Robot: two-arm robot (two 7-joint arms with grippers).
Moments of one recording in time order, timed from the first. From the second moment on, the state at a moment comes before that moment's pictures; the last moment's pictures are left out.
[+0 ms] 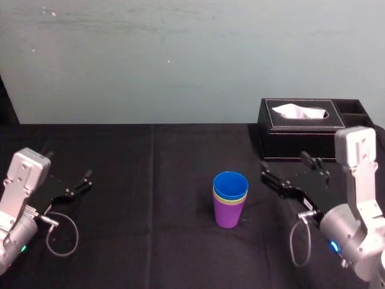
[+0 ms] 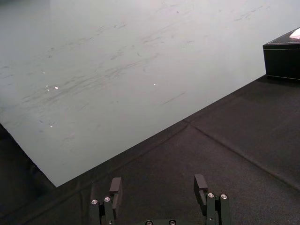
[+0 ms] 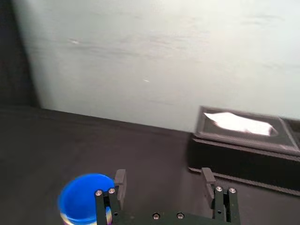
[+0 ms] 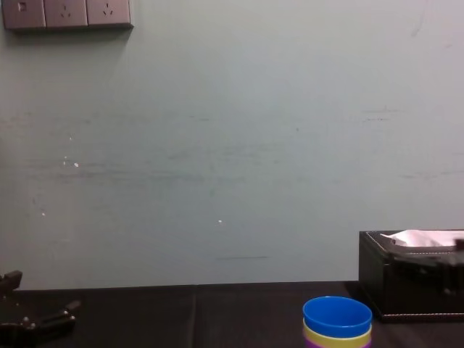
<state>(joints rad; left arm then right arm) -0.20 0.60 0.45 -1.41 -0.25 -0.12 0.03 0.00 0.30 -0.19 -1.78 0.21 0.24 0.06</state>
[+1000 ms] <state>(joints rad) -0.20 0.60 0.45 -1.41 -0.25 -0.12 0.03 -0.05 0.20 -0.15 -1.68 0.14 0.20 -0.03</state>
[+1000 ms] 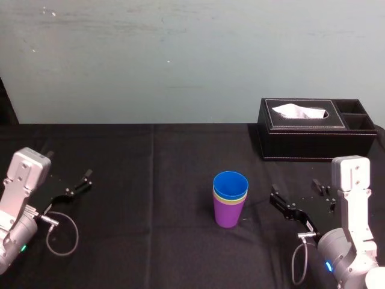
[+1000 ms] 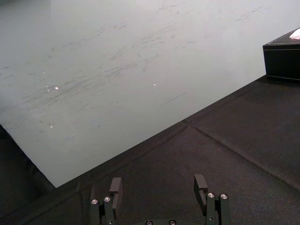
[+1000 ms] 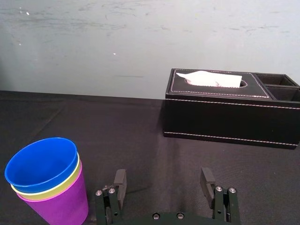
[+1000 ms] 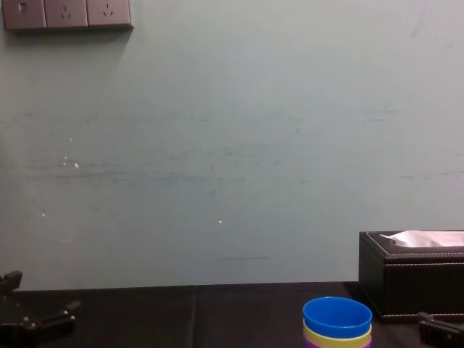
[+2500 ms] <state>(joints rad) -0.20 0.60 0.45 -1.41 -0.25 -0.12 0.03 -0.05 0.20 -0.16 -1.68 0.13 0.20 -0.04</state>
